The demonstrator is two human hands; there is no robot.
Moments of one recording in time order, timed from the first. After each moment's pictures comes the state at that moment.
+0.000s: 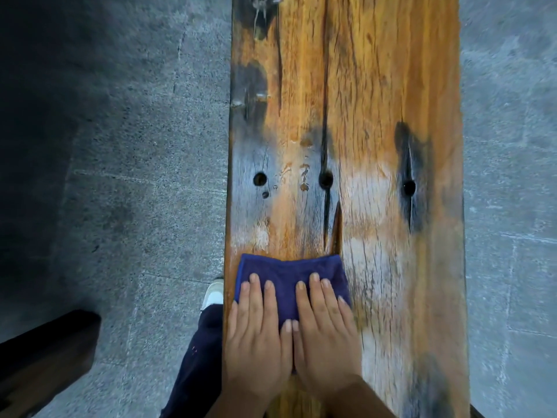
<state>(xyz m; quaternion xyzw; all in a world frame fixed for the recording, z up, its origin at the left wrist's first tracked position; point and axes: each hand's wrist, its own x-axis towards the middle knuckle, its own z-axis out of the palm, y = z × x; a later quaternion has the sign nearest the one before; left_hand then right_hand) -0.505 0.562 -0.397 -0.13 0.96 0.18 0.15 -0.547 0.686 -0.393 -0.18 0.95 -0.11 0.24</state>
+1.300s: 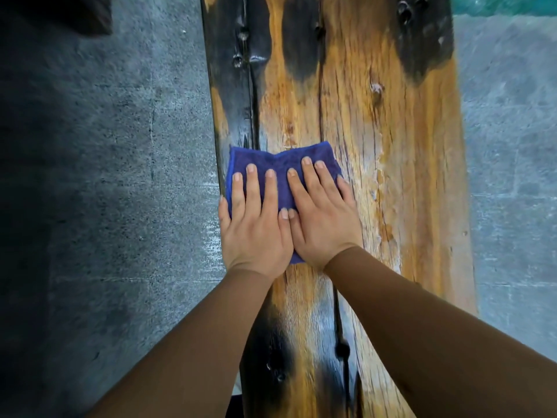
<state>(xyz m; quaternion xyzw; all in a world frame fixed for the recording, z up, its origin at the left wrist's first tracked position) -0.942 0.440 -0.422 -0.11 0.98 0.12 0.10 -0.987 0.564 -0.411 -0.20 0.97 -0.08 0.14</state>
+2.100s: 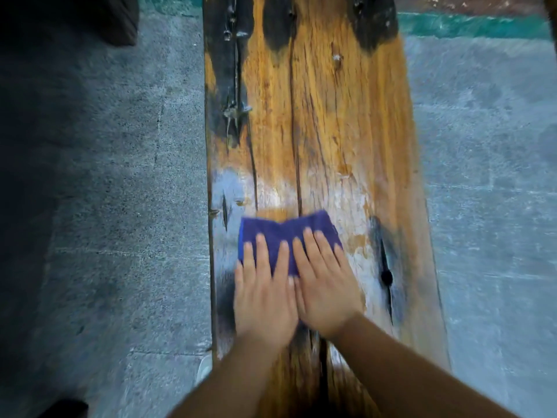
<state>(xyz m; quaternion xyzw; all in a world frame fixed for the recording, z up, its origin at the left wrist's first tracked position) -0.732 0.538 -0.410 -0.09 0.98 0.11 0.15 -0.775 0.660 -0.398 -0.22 0.96 -0.06 0.18</state>
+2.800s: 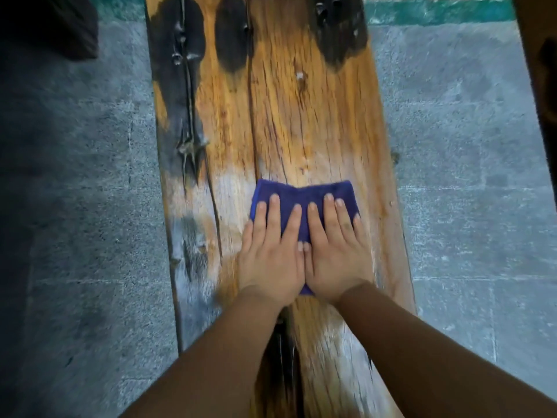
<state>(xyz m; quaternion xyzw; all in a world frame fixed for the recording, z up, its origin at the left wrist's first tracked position) -0.881 0.569 -0.418 -0.01 0.98 0.10 0.15 -0.905 0.697 -0.404 -0.12 0.98 -0.06 0.17</state>
